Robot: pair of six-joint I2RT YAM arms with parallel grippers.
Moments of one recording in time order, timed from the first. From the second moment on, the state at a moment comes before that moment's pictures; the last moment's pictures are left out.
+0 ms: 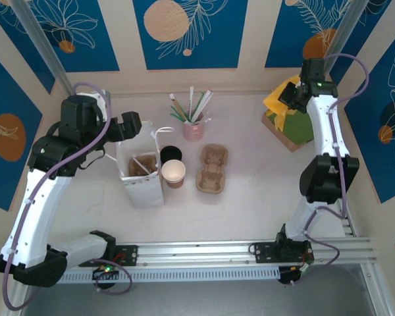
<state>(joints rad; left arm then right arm) -0.38 1.13 1.63 -1.07 -0.09 -0.42 -0.09 1.77 1.87 -0.95 -0.11 0.46</state>
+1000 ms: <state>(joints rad) -0.38 0.97 1.61 -1.24 -0.26 -0.53 0.64 1.61 1.95 -0.63 -0.38 0.64</state>
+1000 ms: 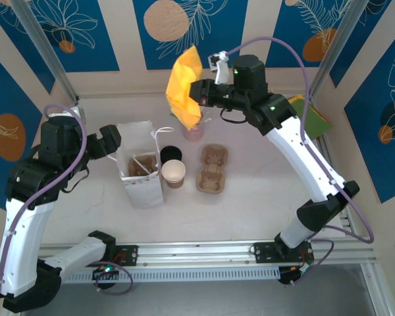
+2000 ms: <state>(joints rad) -0.38 0.89 1.61 -1.34 -0.26 -0.46 0.99 1.89 2.09 -0.68 -0.19 0.71</state>
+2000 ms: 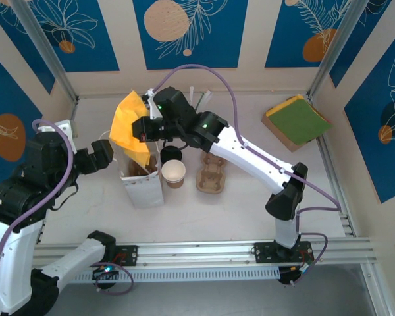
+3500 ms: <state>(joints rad) -0.33 1.16 1.73 -1.34 -0.24 -0.47 0.86 1.60 1.93 -0.83 0.02 0.54</state>
